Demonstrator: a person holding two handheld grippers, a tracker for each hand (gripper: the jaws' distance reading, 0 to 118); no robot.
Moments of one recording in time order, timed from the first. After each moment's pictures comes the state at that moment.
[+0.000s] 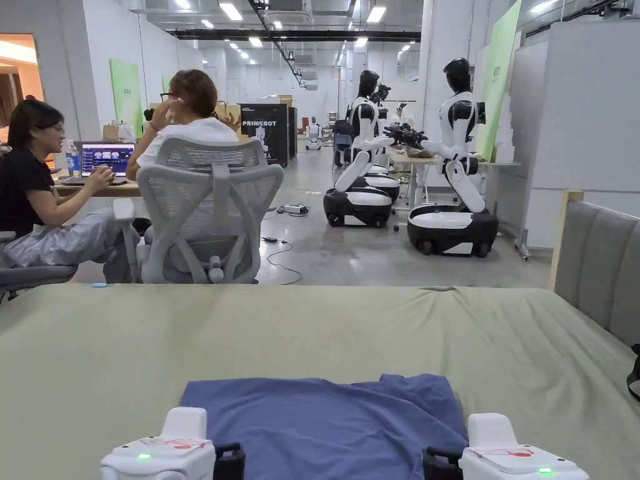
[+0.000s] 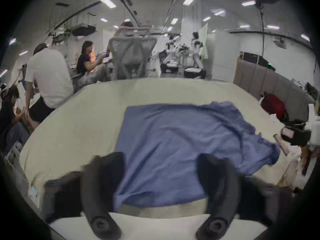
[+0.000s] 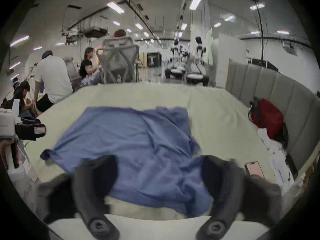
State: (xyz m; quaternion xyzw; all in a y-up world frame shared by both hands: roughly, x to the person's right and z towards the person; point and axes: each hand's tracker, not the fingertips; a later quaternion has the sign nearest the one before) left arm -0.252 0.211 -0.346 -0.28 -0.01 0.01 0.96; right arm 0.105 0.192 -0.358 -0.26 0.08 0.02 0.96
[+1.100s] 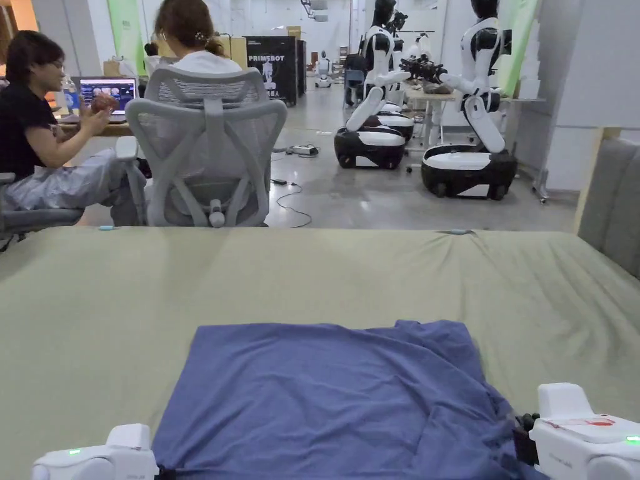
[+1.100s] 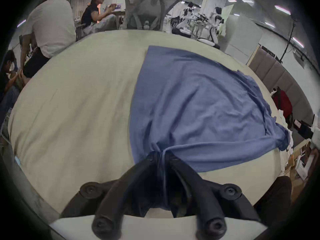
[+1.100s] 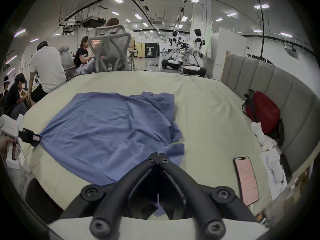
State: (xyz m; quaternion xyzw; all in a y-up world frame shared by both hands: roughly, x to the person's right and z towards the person) left arm -0.346 0.120 -0.344 -0.44 0.01 0.09 0.89; right arm 0.178 0.166 -0.373 -0.32 0.05 0.05 0.94
